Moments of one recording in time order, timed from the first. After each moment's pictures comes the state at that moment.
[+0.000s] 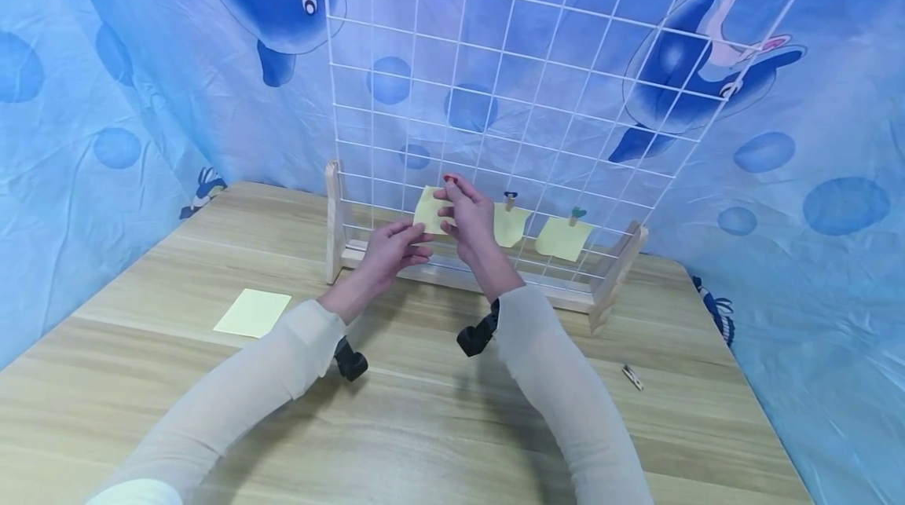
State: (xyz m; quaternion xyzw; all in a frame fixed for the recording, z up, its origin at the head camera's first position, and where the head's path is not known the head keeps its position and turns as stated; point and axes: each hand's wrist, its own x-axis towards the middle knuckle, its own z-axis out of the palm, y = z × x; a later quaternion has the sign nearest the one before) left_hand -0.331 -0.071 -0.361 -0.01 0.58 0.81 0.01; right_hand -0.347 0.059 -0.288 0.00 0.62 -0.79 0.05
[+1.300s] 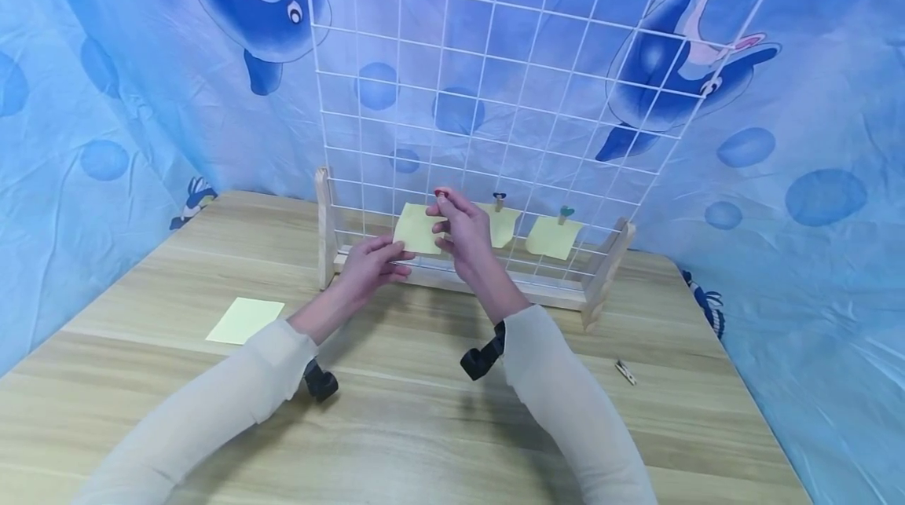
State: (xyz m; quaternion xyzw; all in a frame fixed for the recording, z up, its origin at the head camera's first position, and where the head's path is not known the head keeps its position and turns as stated) left_hand -0.310 -0.088 -0.366 -0.01 0.60 0.80 0.04; right_hand -0.323 0.072 -0.290 -0.05 0.61 -0.79 0.07
